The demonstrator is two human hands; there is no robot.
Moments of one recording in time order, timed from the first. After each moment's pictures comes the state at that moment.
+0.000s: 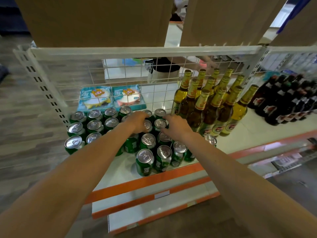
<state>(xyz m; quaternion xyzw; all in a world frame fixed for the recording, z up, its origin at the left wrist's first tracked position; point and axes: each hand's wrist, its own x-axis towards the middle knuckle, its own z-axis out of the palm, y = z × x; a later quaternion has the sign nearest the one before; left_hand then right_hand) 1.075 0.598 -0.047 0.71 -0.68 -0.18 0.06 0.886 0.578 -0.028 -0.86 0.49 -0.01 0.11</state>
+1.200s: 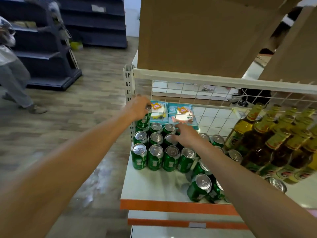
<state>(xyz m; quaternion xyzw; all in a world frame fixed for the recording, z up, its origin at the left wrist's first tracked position) 1.290 0.677 0.040 0.80 -0.57 -0.04 0.16 1.073 0.602 -0.011 -0.86 0.44 -0.01 0.26</state>
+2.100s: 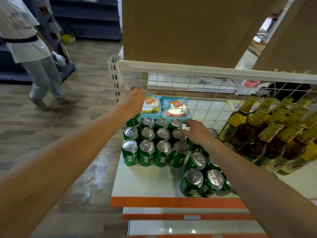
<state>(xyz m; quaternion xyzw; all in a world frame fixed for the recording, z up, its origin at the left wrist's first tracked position) 1.272 0.659 0.037 0.81 -0.58 0.09 0.05 1.024 0.566 -0.022 -0.85 0.48 -0.04 0.23</state>
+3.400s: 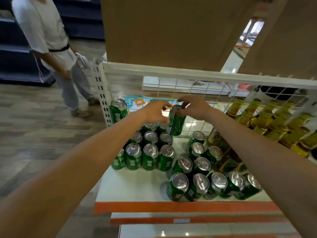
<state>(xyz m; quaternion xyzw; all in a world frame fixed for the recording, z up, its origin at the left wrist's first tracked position) 1.175 0.607 0.040 0.71 -0.64 -0.22 0.20 1.009 0.508 0.068 -0.87 0.41 -0.06 0.26</state>
